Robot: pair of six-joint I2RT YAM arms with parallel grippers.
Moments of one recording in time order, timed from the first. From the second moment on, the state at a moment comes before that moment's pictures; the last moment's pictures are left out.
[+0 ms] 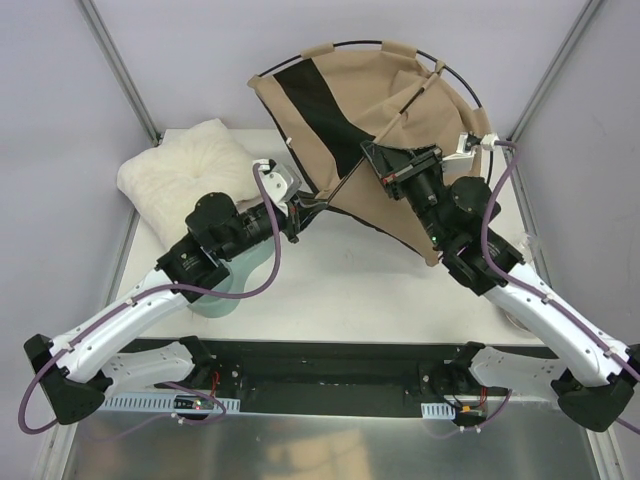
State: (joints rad) left arm -0.82 0.99 1.04 0.01 0.17 0.00; right arm 0.80 1.05 1.20 0.02 0.34 1.16
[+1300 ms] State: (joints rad) left arm -0.82 0.91 0.98 -0.01 0.10 0.05; right arm 0.85 1.11 1.12 0.10 0.53 1.24
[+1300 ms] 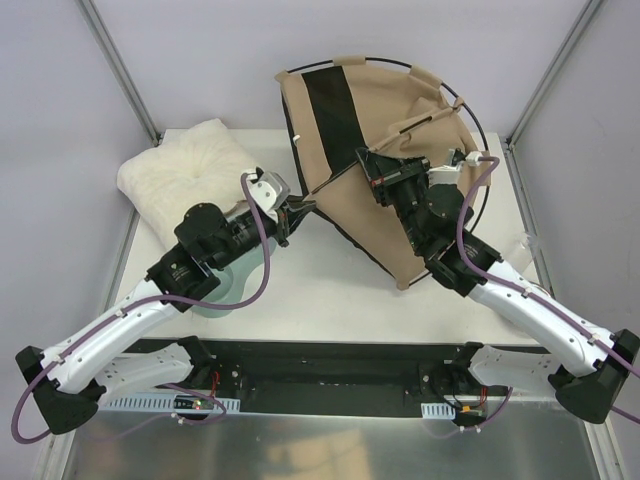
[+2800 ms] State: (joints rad) left arm -0.83 0.86 0.94 -0.01 0.01 0.03; right arm 0.83 1.09 1.06 0.14 0.45 1.13
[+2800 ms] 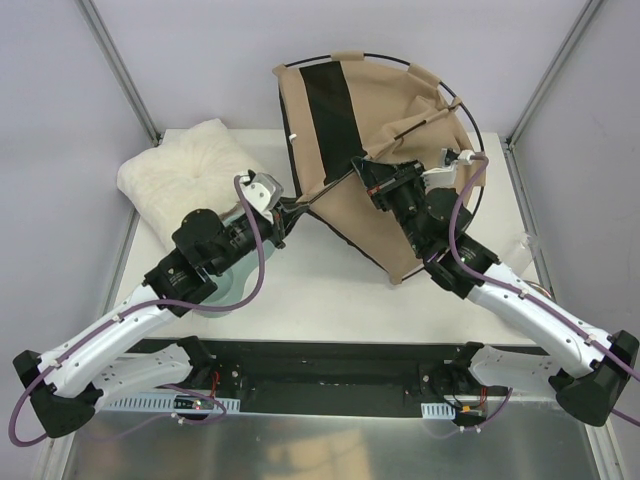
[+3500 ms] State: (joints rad) left arm -0.83 1.02 1.11 -0.15 -0.25 -0.35; right arm 0.89 1.17 1.11 0.18 0.55 1.02
